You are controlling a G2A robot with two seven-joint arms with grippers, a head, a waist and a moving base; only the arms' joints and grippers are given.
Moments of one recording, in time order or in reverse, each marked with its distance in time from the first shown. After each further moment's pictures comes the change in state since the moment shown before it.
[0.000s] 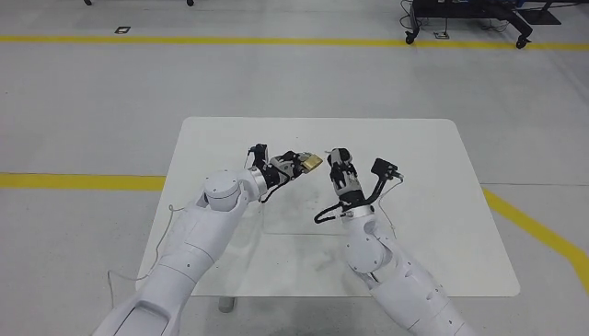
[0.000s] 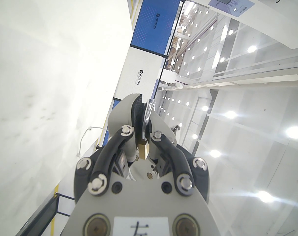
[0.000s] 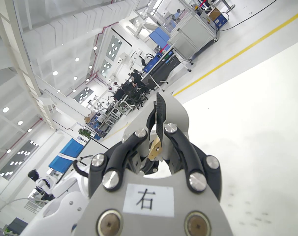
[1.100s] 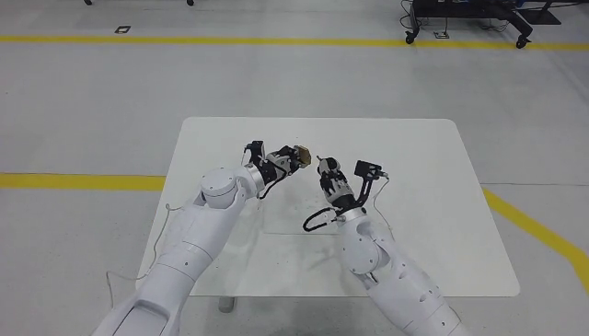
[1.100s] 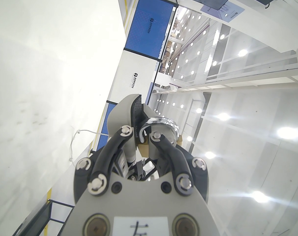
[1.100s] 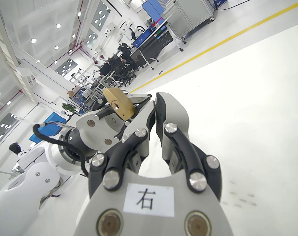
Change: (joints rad) left arm -0.003 -0.002 -0.029 0.000 -0.018 -0.008 0.013; right arm -0.017 -0.032 0.036 0.039 -0.090 -0.008 0.153
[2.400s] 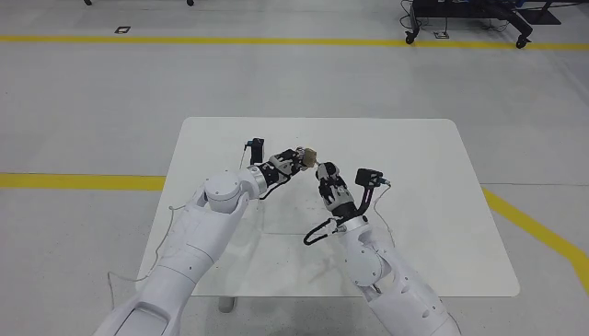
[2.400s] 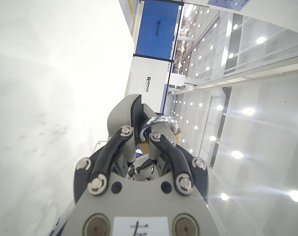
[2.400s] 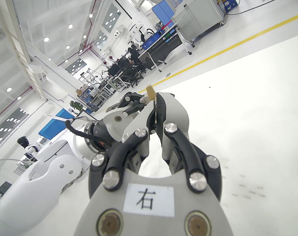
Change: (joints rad) left arm 0.010 0.002 0.020 -0.020 0.145 -0.068 0.029; right arm -0.090 -0.014 0.040 -0.089 -0.125 -0.030 0.008
